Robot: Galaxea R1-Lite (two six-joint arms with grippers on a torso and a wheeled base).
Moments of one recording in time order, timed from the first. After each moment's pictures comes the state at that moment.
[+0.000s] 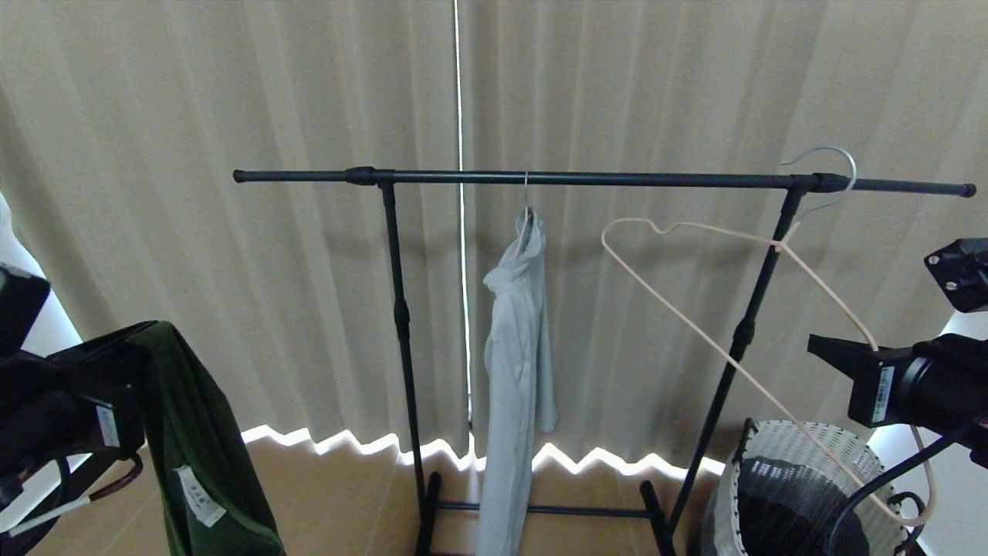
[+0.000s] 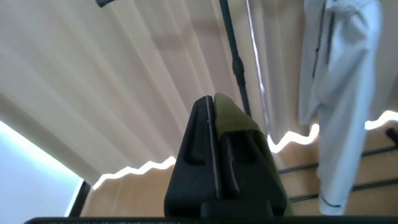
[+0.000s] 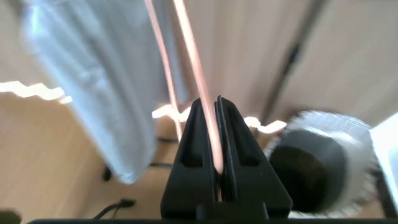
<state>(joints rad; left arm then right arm) -0.19 1.08 -0.40 -0.58 0.11 0.34 0.34 1.22 -0.57 -0.29 -0.21 0.15</state>
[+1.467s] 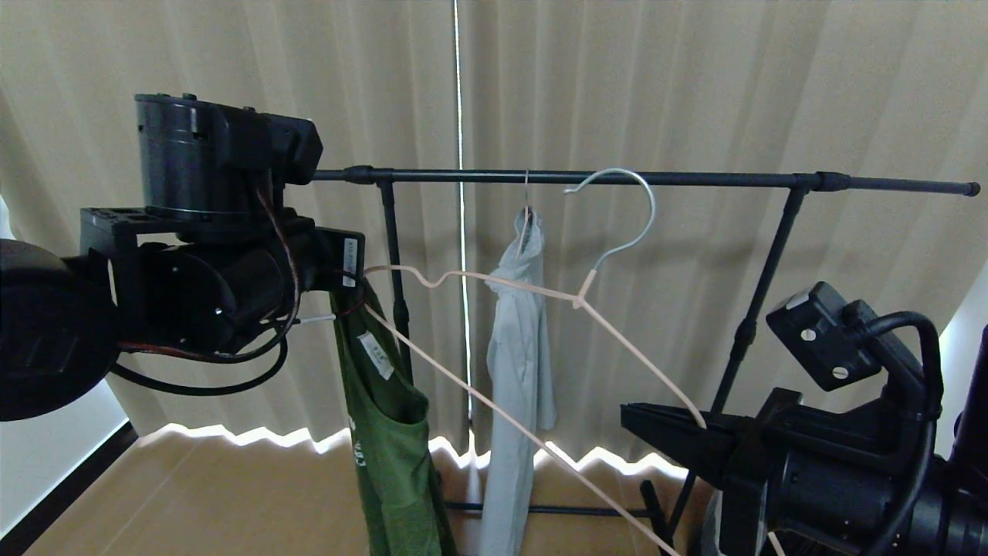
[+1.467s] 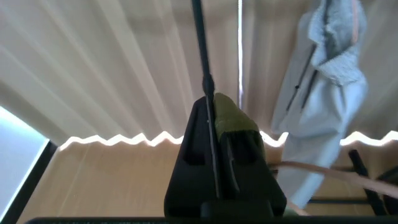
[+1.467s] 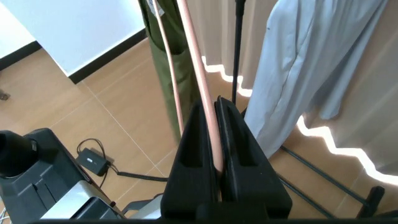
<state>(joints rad) -0.53 1.62 -1.11 -0.21 0.56 0.03 0.89 1.36 -0.59 -0.44 -0.13 0.28</state>
